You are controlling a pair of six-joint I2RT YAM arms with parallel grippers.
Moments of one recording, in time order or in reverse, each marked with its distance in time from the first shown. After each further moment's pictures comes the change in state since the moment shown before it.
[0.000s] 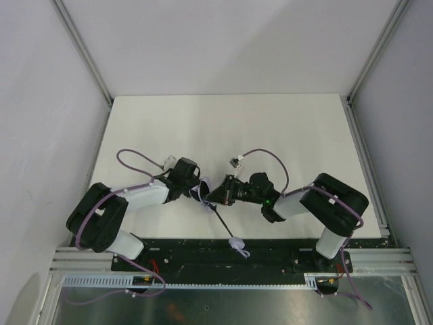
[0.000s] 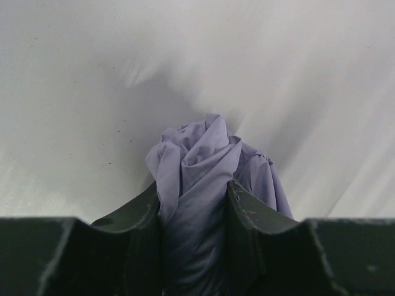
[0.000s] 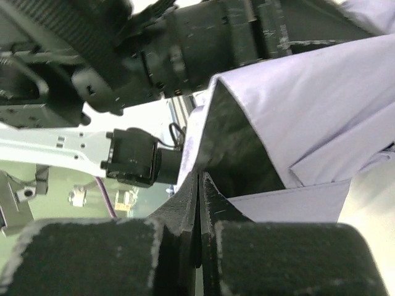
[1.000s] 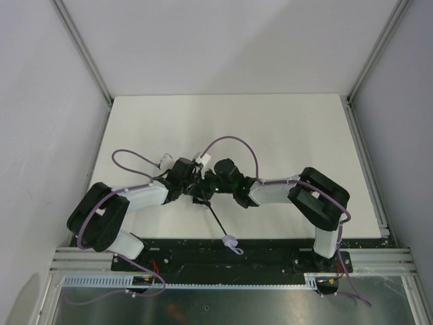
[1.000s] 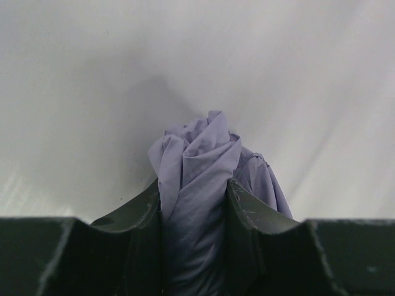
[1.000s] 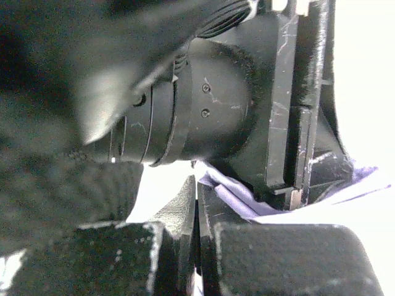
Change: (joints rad) left arm 0.000 -0.008 -0.024 0.074 -0.082 0.011; right arm 0.080 0.137 0.431 -0.565 0.034 -0.810
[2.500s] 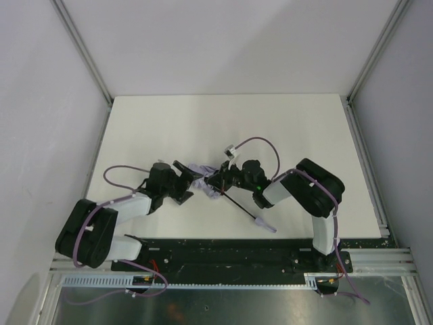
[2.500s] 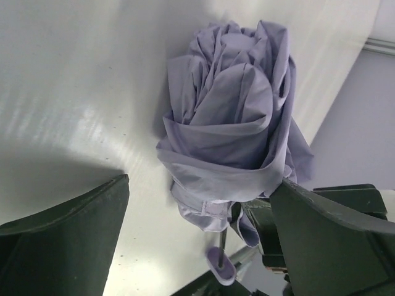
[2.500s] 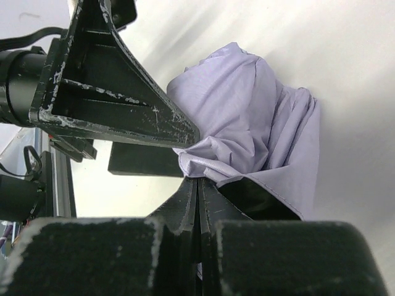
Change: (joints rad) left arm 0.225 -0.172 -0.218 0.243 0.472 0.013; right arm -0.201 0.107 -0.239 0.526 0.014 0.244
